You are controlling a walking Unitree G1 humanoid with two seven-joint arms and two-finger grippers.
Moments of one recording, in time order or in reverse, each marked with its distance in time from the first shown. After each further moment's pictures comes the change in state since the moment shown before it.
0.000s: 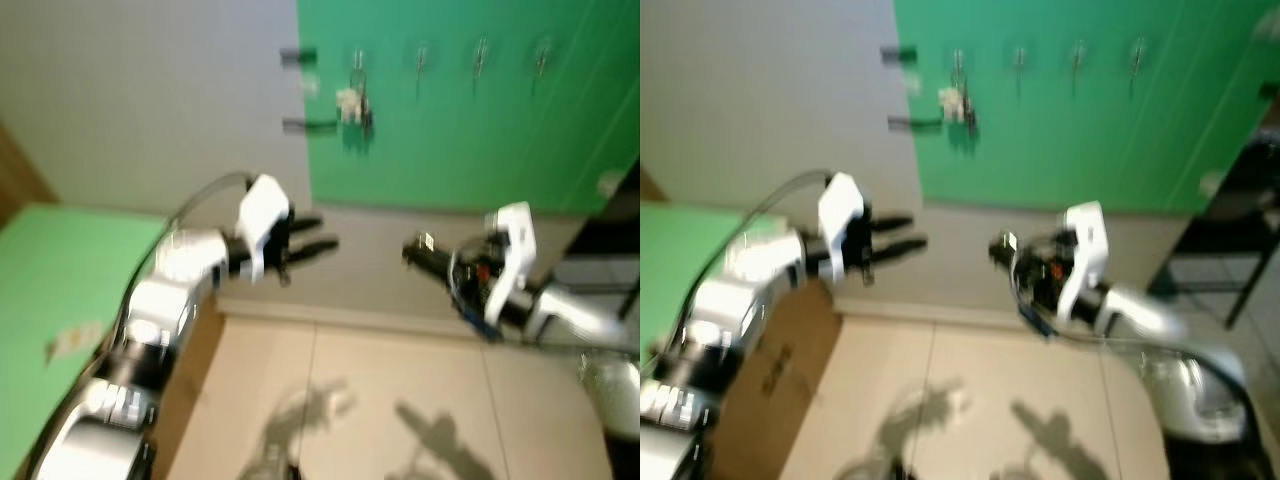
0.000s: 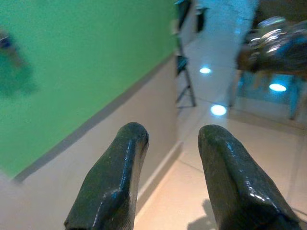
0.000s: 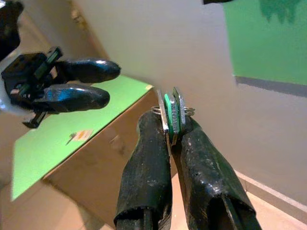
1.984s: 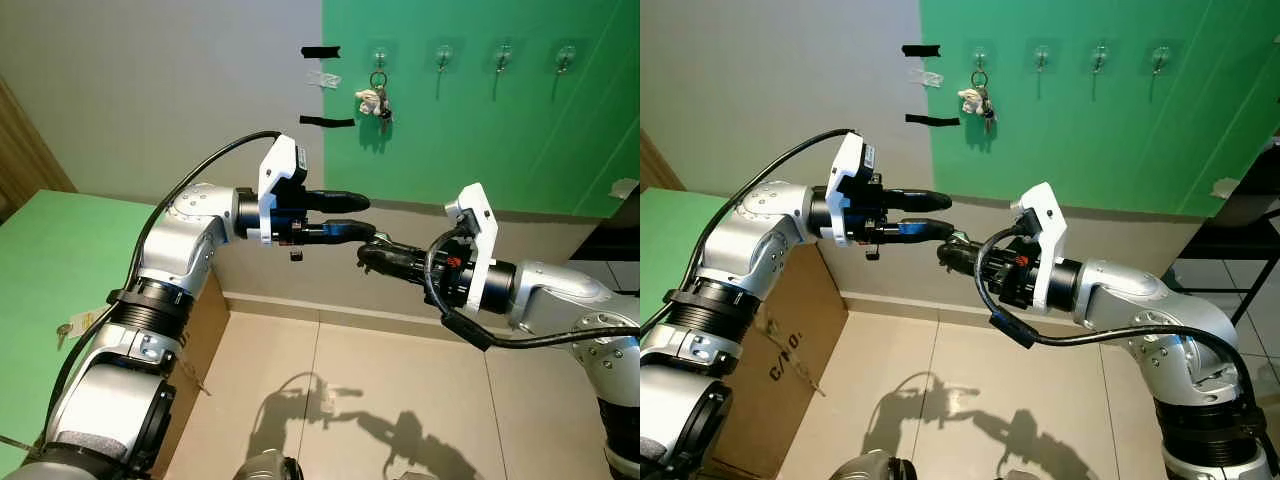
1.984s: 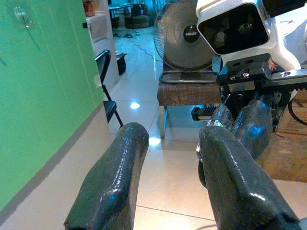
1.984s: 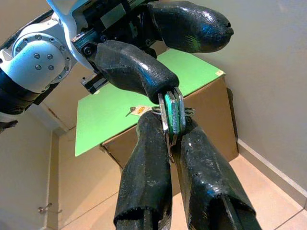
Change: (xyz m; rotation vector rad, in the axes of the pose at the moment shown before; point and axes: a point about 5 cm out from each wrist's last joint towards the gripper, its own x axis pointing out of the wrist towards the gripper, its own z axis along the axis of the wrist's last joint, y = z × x) left arm 0.014 0.006 0.046 0.026 -0.160 -0.375; right arm 0.019 0.037 0.019 -0.037 0.088 0.290
